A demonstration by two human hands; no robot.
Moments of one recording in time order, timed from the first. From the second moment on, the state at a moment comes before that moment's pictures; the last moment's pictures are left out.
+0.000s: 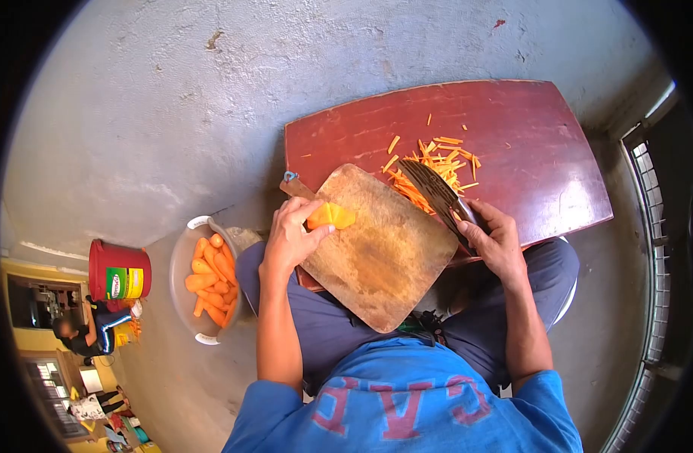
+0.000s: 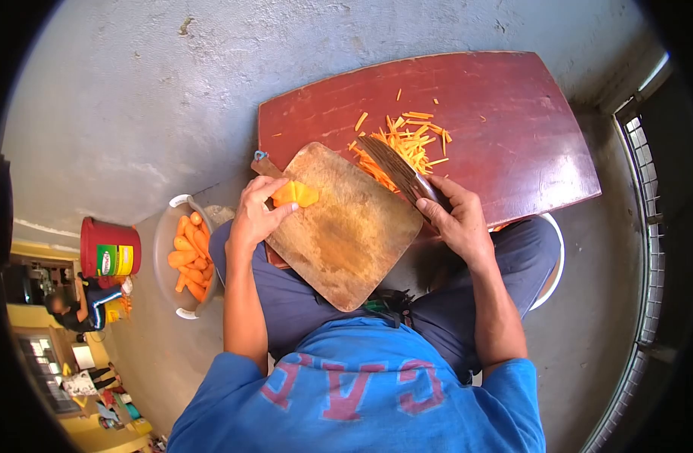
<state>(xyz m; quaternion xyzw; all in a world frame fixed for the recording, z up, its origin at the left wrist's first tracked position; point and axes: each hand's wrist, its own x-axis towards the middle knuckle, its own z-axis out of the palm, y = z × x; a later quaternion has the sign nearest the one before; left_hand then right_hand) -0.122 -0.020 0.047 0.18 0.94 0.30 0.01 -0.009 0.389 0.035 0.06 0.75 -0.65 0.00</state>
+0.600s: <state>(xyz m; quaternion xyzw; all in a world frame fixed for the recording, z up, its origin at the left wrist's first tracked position) -0.046 0.037 0.040 0.17 0.91 0.37 -0.10 0.012 0.372 0.058 0.01 0.80 -0.60 -0.03</state>
